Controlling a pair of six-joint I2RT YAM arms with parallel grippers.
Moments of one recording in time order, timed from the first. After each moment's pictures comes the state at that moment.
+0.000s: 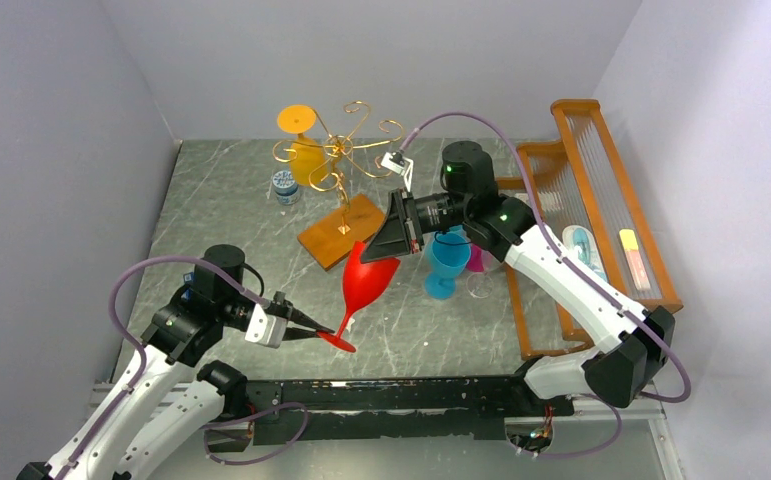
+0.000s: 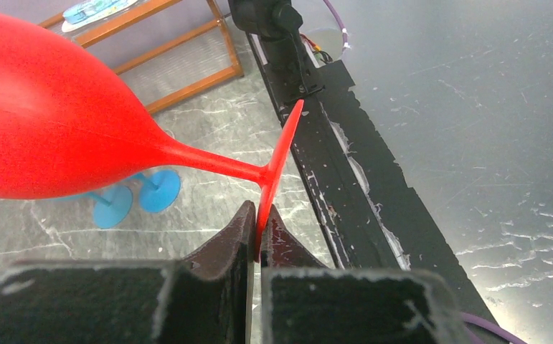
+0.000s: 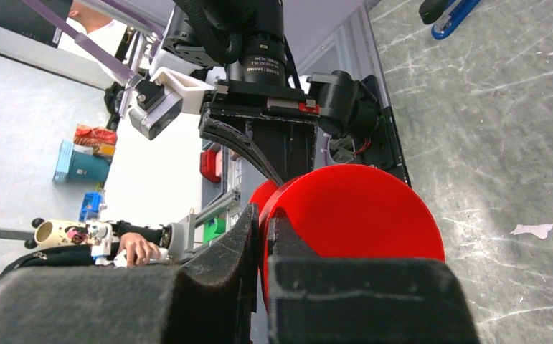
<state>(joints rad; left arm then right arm) -0.51 0.62 0.71 -0.60 1.23 0.78 0.67 1.34 1.34 -0.33 -1.06 0.60</state>
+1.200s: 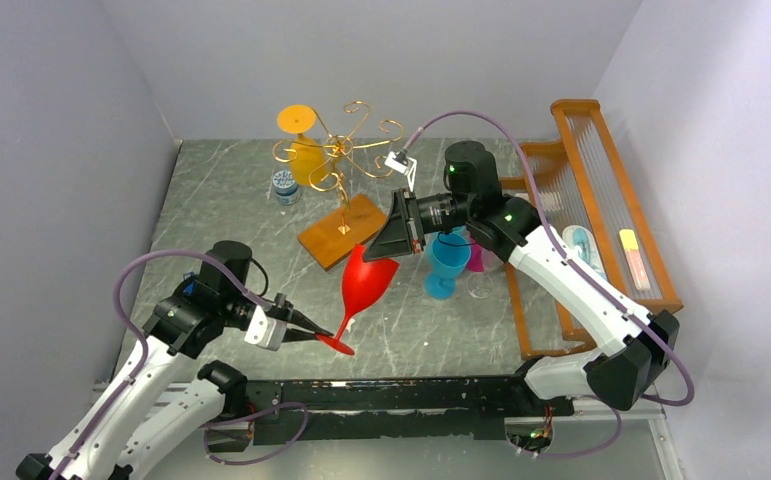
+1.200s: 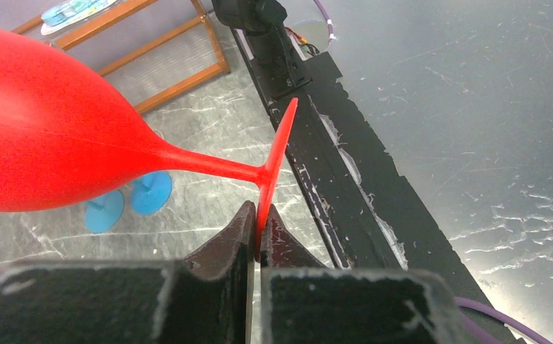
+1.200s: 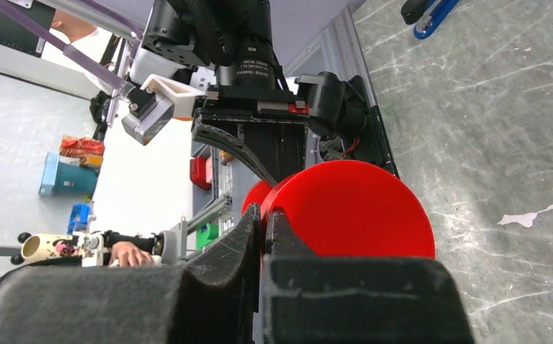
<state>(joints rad) -0.51 0.67 0.76 -0.76 1.26 0.96 0.67 1.33 1.35 -0.39 -1.01 0.57</state>
